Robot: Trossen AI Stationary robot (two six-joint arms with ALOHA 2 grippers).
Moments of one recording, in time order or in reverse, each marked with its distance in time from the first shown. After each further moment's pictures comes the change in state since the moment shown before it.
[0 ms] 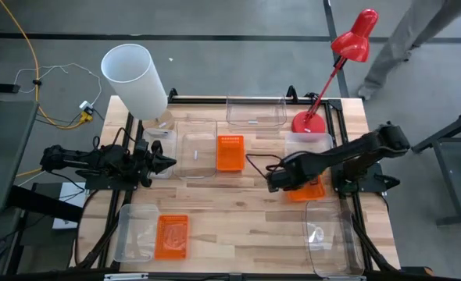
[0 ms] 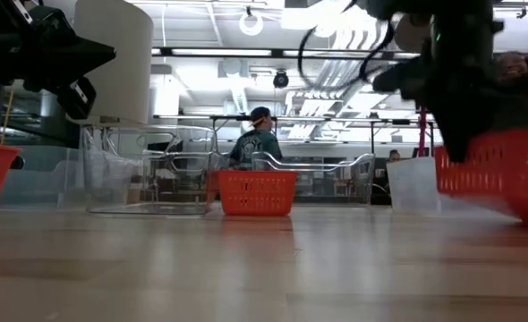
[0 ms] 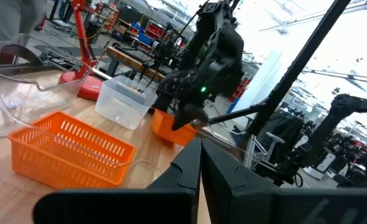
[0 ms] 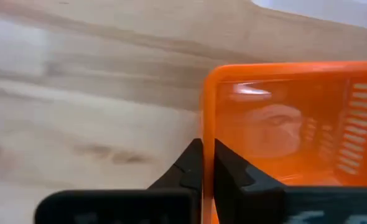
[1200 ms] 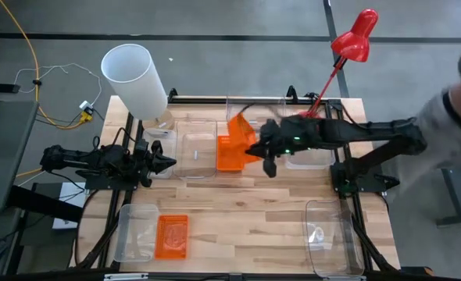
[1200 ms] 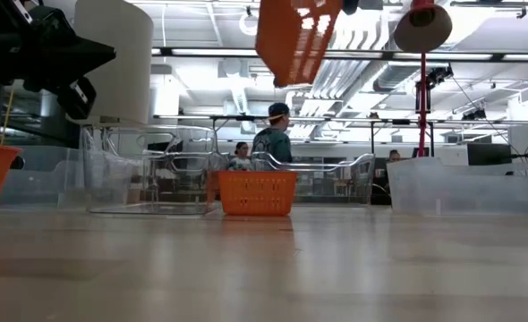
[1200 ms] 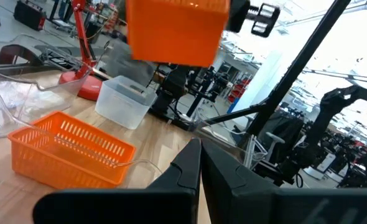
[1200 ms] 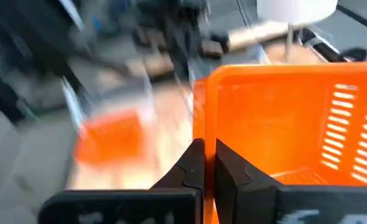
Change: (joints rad) left arm 0.000 0.000 0.000 0.000 0.000 0.000; right arm -0.206 -0.173 0.314 0.503 -0.029 -1.408
